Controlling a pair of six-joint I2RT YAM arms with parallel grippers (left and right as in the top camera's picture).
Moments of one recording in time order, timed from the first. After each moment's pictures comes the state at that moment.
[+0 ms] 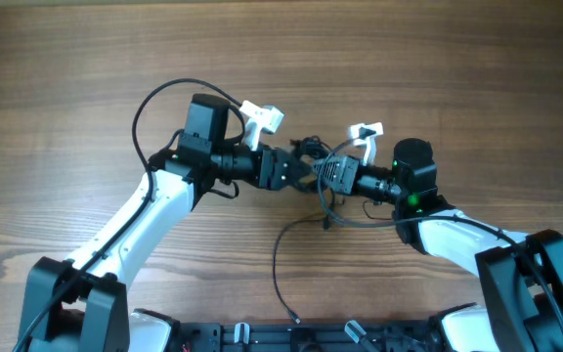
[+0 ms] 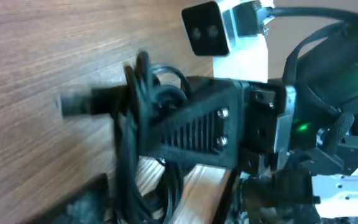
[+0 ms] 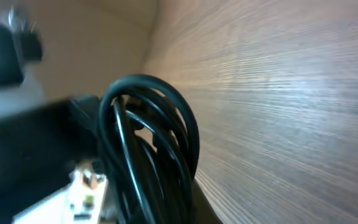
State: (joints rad) left arm -0.34 1.52 0.91 -0.28 0.91 -0.24; right arm 0.30 1.57 0.45 0.72 -0.80 0.93
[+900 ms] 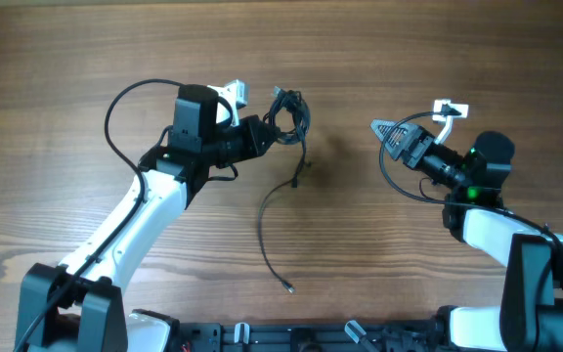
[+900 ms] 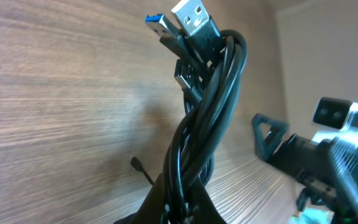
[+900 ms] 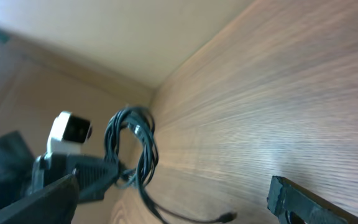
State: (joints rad) left arm -0.30 1.50 0.91 -0.12 0.56 -0.65; right arm -0.10 1.57 0.45 0.88 -0.98 0.85
